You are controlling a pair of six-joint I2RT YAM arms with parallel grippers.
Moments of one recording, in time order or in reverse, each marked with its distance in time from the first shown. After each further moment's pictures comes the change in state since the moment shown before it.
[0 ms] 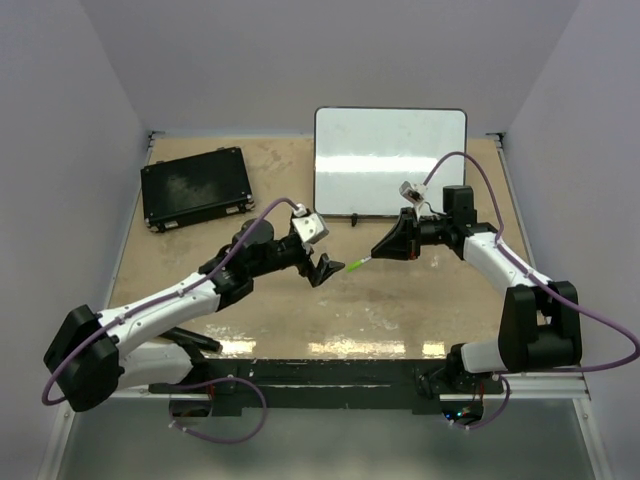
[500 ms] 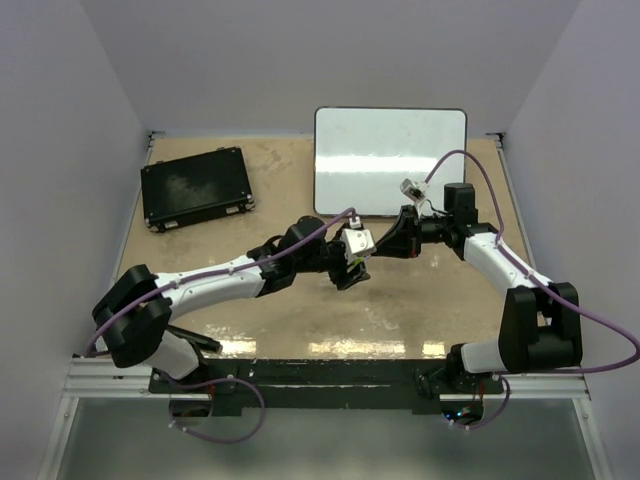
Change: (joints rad) left arm -0.128 0.298 0.169 -0.072 0.064 0.110; right arm 0.000 -0.007 -0.001 0.057 -0.025 0.057
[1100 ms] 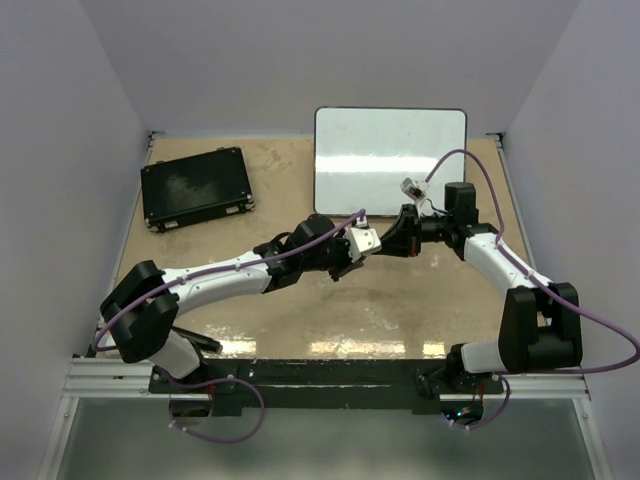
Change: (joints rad) left arm -0.014 0.078 0.098 -0.115 -0.116 0.056; right arm 0.000 0.000 -0.001 0.026 0.013 0.013
